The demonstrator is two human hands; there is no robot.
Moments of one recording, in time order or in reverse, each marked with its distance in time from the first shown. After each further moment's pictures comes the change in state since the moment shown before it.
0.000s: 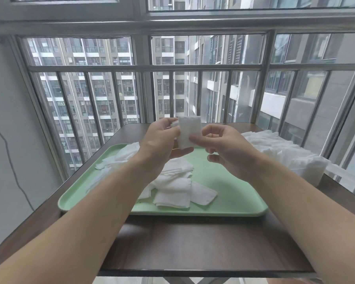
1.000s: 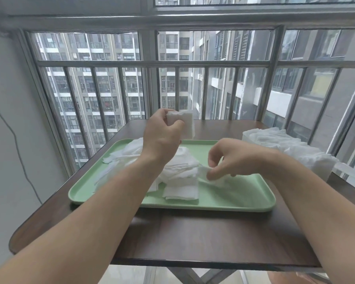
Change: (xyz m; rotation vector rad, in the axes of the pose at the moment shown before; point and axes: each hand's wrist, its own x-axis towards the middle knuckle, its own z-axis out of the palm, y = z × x) left_hand 0.004 -0.005 -0.005 0.333 0.279 0.237; right_hand -0.007 -0.005 -0.009 -0.995 -0.307 0.132
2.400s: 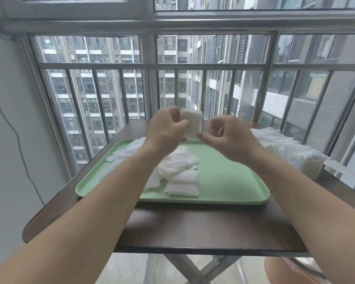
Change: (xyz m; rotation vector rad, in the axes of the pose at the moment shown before) left_hand 0.002 0.014 -0.008 0.117 -0.178 0.068; right_hand 0.008 -0.003 0.002 0.060 0.660 -0.288
